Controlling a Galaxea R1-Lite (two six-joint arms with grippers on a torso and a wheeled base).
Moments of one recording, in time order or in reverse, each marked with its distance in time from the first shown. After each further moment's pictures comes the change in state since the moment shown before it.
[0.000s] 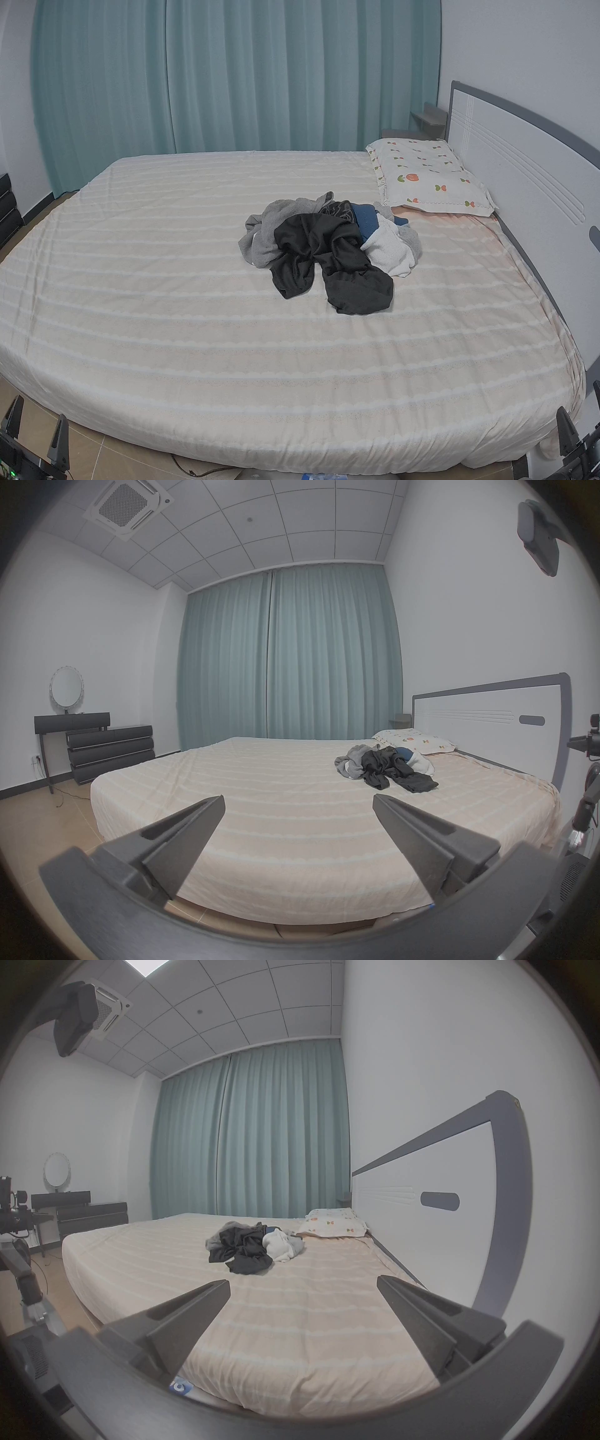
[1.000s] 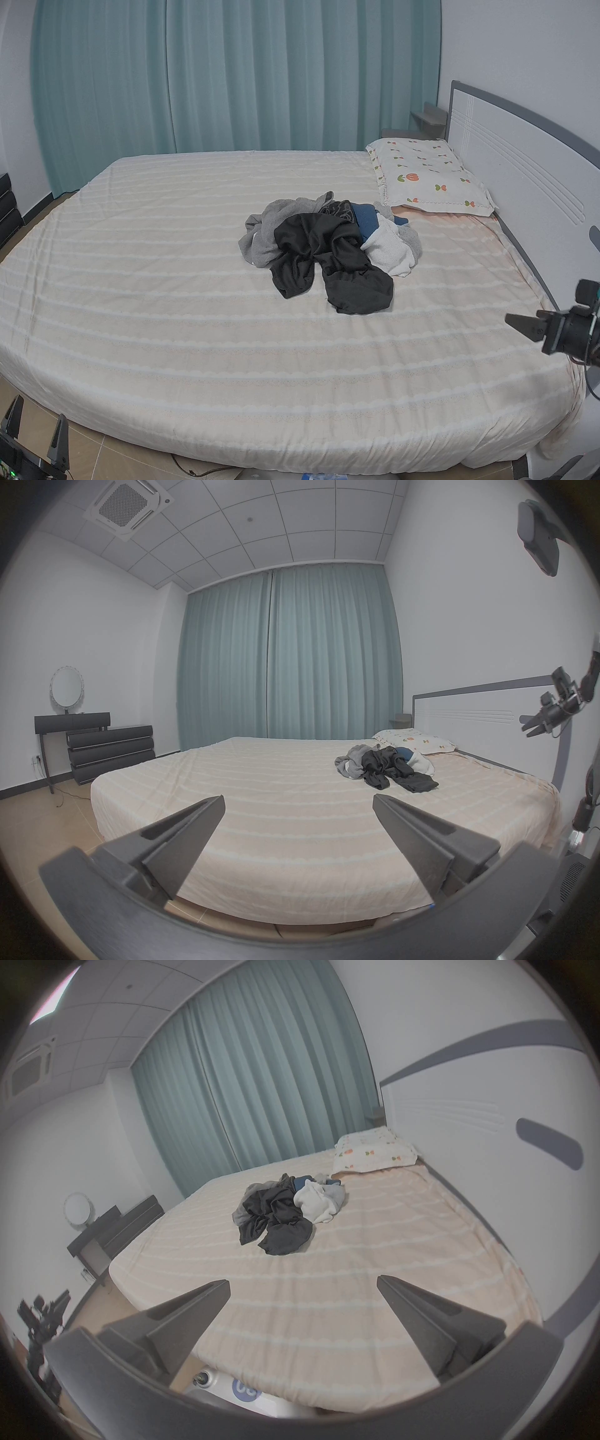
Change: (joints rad) left arm 0.000 0.000 0.000 0.000 0.001 0.000; right arm 0.095 1.134 -0.350 -0.374 0.138 0.222
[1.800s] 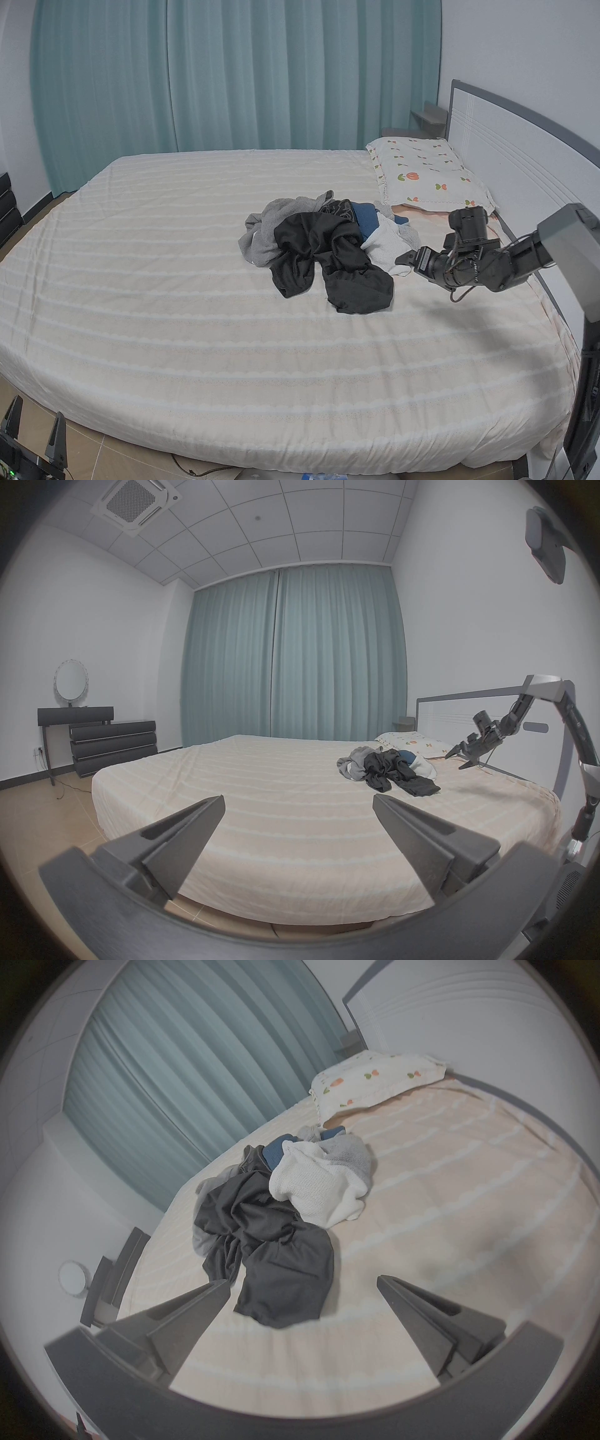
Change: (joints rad) left arm 0.000 0.000 0.000 -0.001 0.018 -0.031; right arm 0.121 1.098 -0.970 0.063 -0.069 0.361
